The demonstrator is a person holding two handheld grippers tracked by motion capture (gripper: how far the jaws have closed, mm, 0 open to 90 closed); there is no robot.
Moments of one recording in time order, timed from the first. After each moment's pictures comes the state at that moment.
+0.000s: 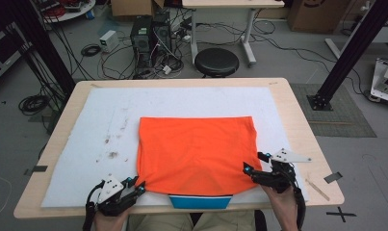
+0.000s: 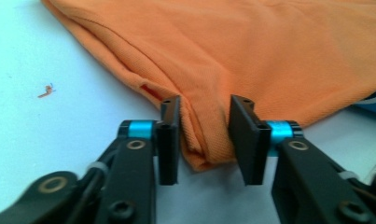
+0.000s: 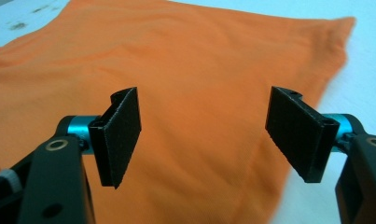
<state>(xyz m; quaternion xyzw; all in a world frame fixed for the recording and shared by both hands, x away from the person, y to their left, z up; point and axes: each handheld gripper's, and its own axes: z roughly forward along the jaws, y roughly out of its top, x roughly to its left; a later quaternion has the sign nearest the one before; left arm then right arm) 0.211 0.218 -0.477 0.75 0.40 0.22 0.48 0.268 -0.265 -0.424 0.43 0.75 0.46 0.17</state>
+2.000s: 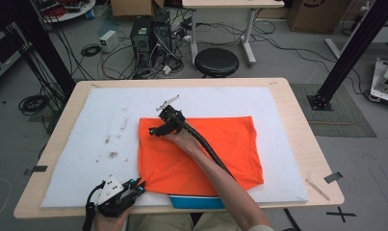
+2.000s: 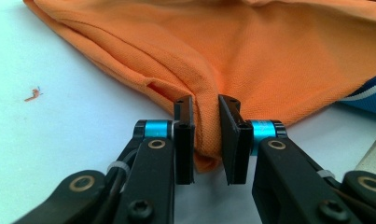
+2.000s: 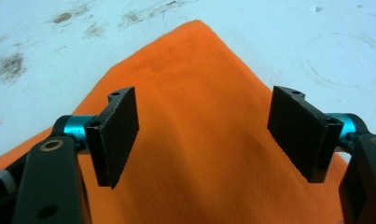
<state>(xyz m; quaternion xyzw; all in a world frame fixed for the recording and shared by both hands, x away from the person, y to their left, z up) 0.210 0.218 -0.478 0.75 0.39 0.21 0.49 0.471 0.026 -0.433 0.26 0.88 0.39 0.06</state>
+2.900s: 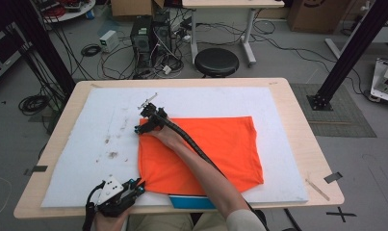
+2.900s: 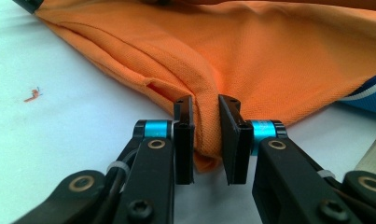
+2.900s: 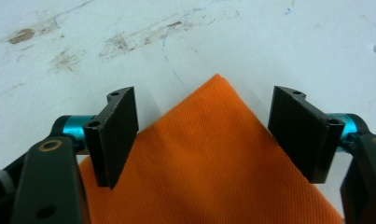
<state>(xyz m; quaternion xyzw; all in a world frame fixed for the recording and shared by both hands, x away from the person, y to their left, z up) 0.210 0.219 -0.478 0.75 0.39 0.21 0.49 0.495 0.090 -0.447 0.25 0.90 0.36 0.08</state>
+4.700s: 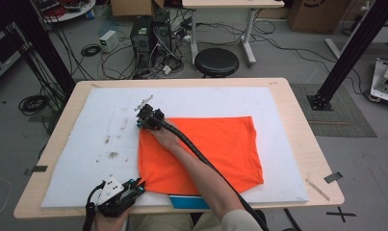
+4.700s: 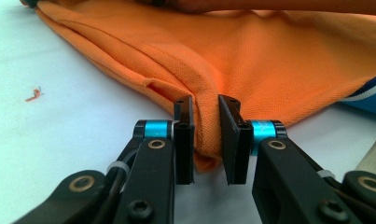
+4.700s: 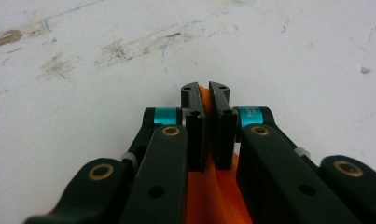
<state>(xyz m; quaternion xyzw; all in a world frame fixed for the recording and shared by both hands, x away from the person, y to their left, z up) 0.209 0.218 -0.477 0.75 0.39 0.22 0.49 0.489 0.099 -0.448 0.24 0.89 0.36 0.12</state>
